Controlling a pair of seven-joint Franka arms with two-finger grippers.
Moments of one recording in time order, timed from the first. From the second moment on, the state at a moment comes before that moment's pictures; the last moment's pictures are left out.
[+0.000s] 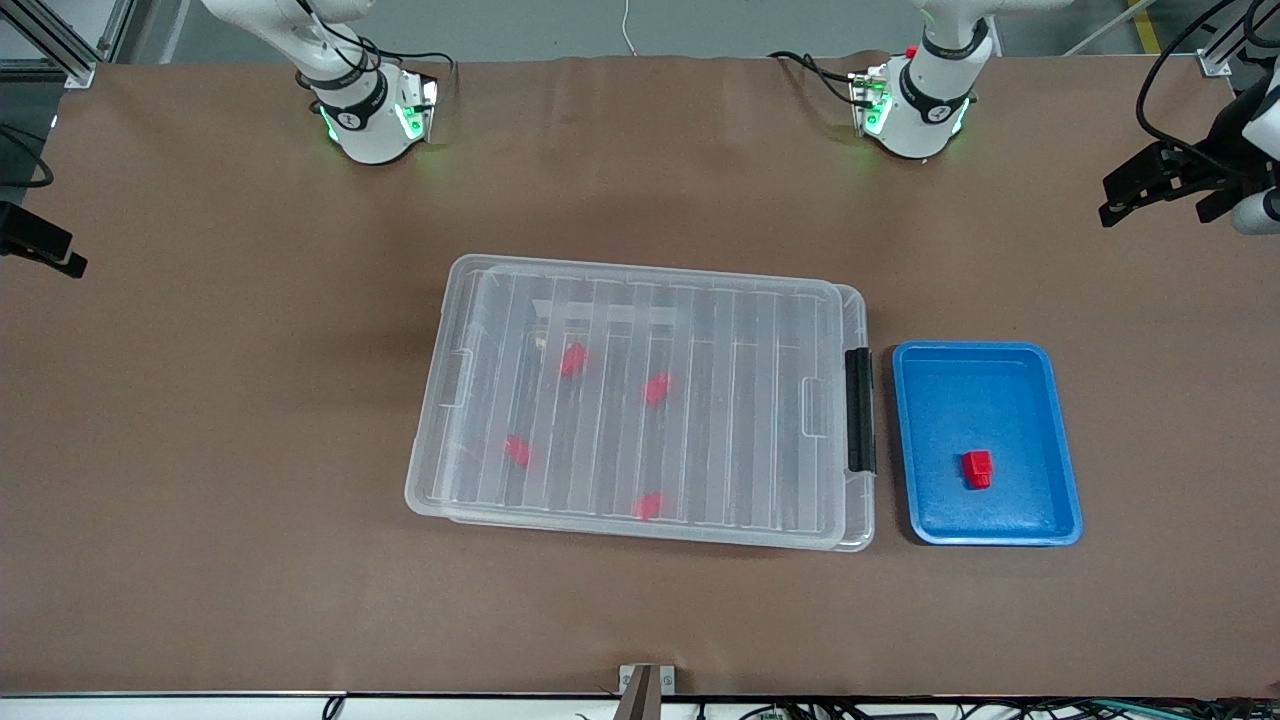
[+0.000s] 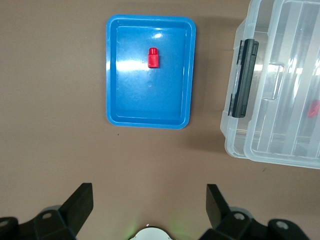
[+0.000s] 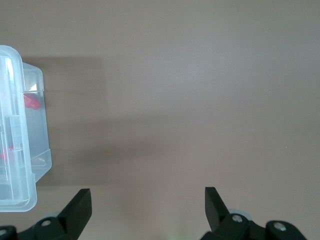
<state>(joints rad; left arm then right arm) -0.01 -0.03 -0.07 -1.48 0.01 1.41 -0.10 0.03 0.06 -0.16 -1.41 0.00 1.45 -0.04</state>
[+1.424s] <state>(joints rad) 0.01 0.58 -0.06 -1.53 0.03 1.83 -0.16 0.35 0.31 -0.13 -1.44 0.06 1.68 0.11</state>
